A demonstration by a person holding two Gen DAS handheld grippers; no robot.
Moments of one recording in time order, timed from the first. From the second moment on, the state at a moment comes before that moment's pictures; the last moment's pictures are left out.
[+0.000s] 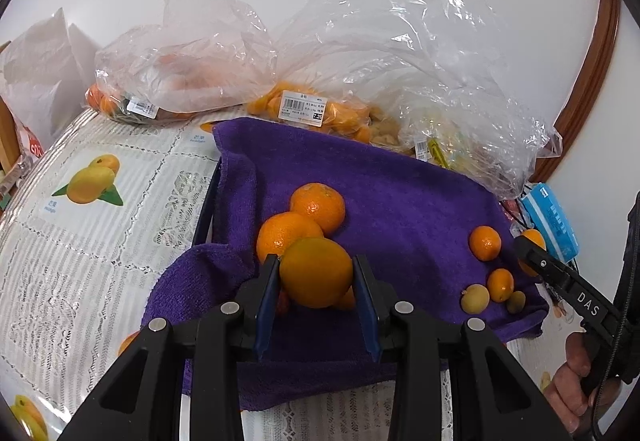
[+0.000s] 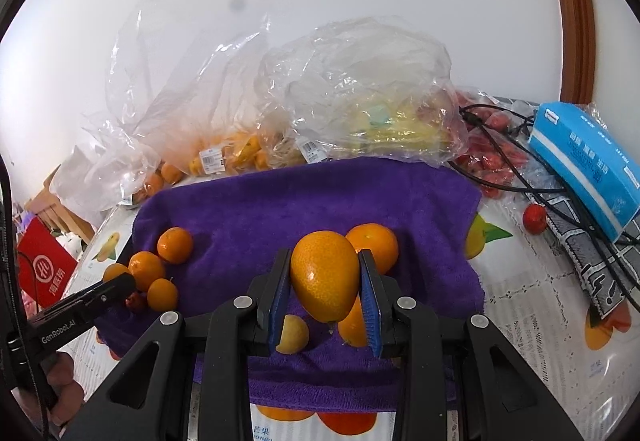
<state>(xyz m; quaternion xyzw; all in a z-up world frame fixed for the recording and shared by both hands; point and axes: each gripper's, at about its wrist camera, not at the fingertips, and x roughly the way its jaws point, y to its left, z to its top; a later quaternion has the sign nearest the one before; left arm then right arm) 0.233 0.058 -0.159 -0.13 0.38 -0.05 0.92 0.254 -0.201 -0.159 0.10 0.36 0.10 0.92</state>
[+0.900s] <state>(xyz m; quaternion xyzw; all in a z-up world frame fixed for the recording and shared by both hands) 0.238 0.047 -0.166 -0.14 0.37 -0.06 0.92 0.252 -0.167 -0.181 0.04 0.36 0.10 0.93</state>
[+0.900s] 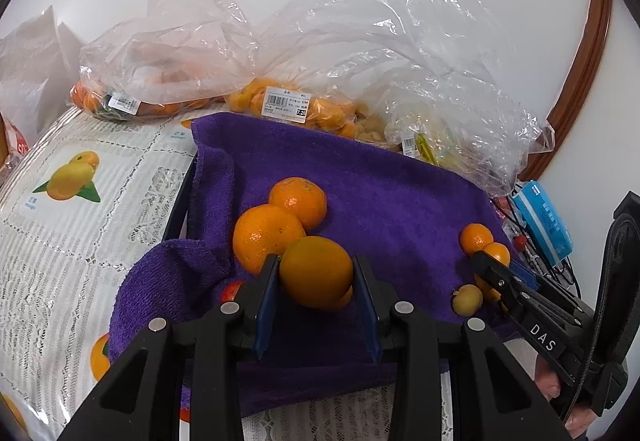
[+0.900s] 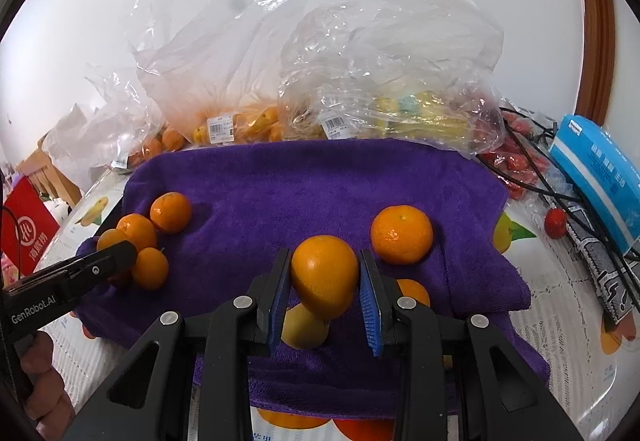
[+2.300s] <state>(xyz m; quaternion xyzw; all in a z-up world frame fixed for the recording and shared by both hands) 0.242 0.030 -0.173 -0.10 0.39 -0.08 0.91 0.255 -0.171 -0.186 0.04 0.37 0.09 0.92</state>
